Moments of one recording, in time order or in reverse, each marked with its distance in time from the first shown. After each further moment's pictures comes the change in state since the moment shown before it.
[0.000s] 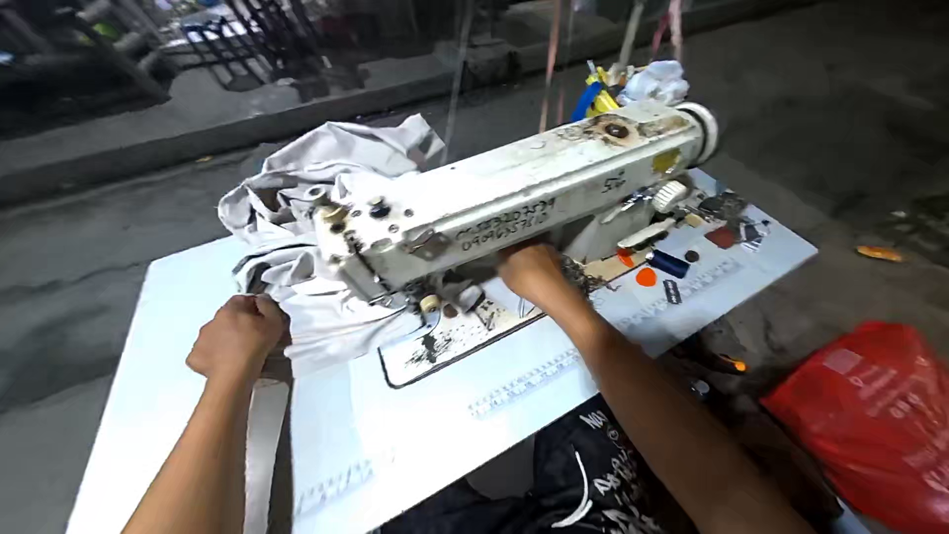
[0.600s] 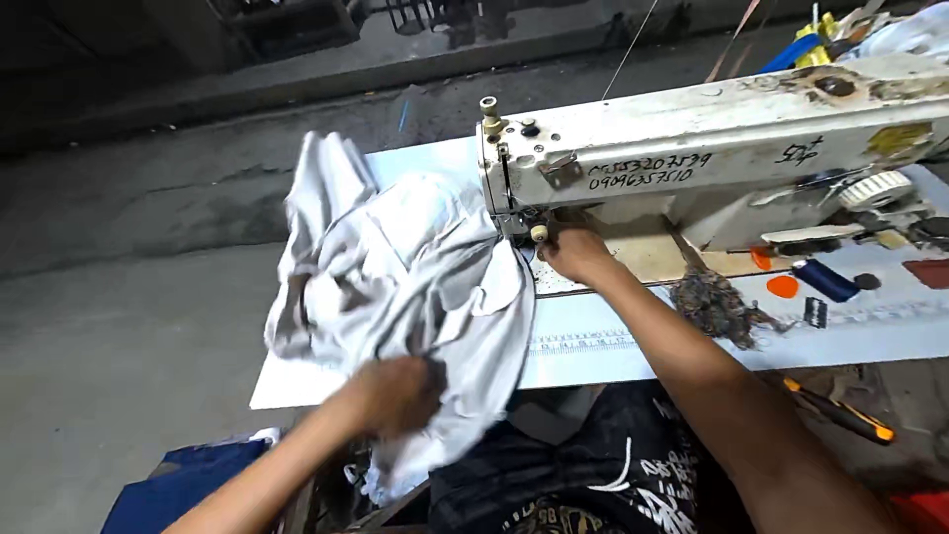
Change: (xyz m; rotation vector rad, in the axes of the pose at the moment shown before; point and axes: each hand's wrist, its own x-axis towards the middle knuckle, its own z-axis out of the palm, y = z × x) left_hand -0.222 0.003 -0.081 0.470 -1.030 0.336; right_hand 0.005 -0.037 0.049 0.084 -0.274 -0.397
